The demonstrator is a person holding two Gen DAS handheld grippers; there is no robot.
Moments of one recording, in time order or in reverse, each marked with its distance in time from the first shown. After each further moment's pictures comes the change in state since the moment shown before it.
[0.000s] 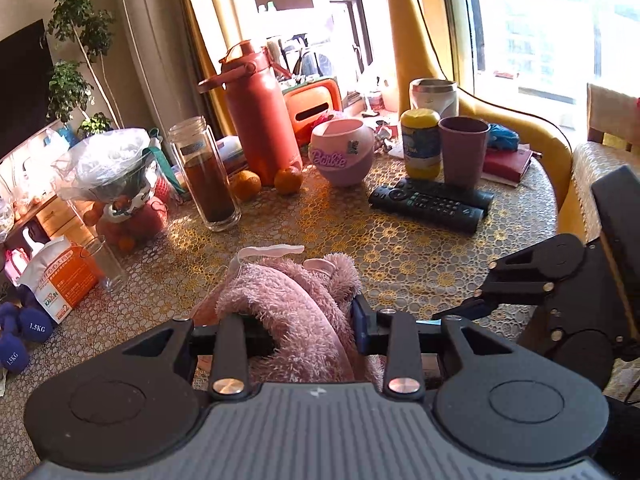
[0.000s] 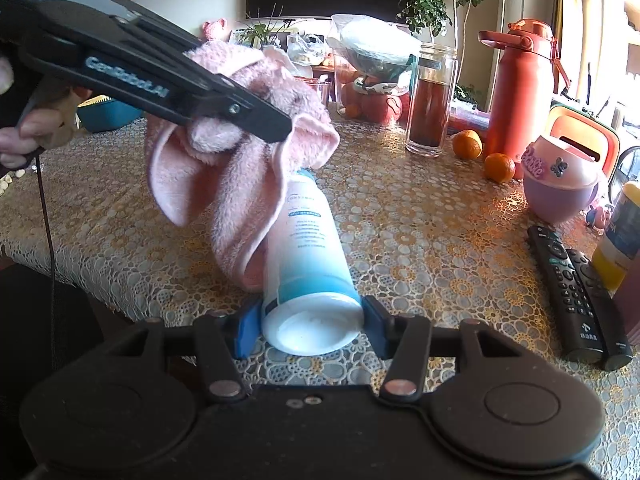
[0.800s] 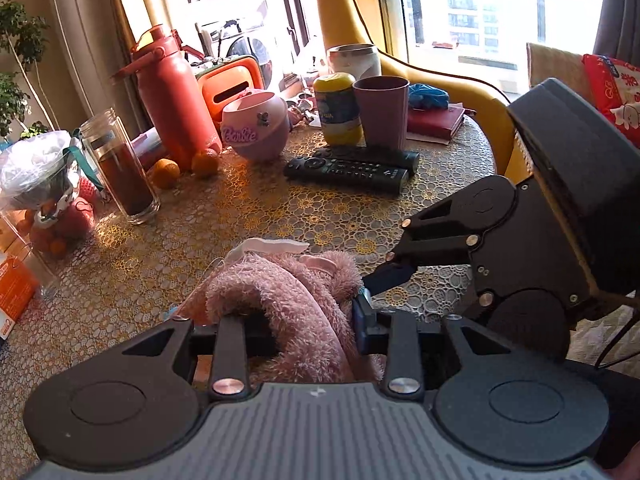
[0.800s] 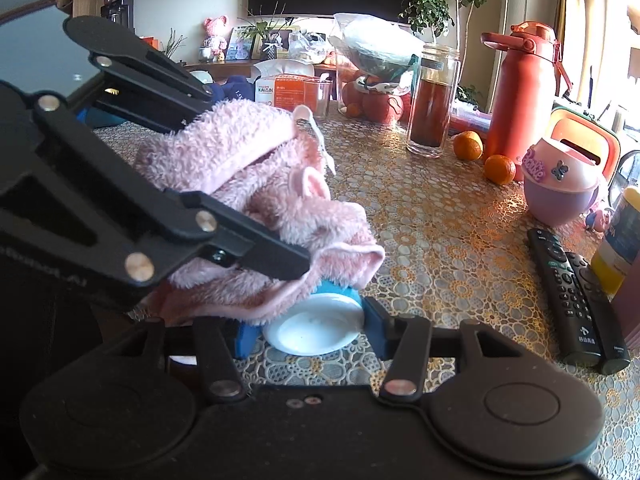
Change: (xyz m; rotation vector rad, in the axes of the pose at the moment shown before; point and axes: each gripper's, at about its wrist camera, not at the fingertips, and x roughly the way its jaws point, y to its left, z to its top) left arm 0.032 -0.046 -0.016 0.093 0.069 -0.139; right arm 0.000 0.000 0.001 -0.007 0.005 -0.004
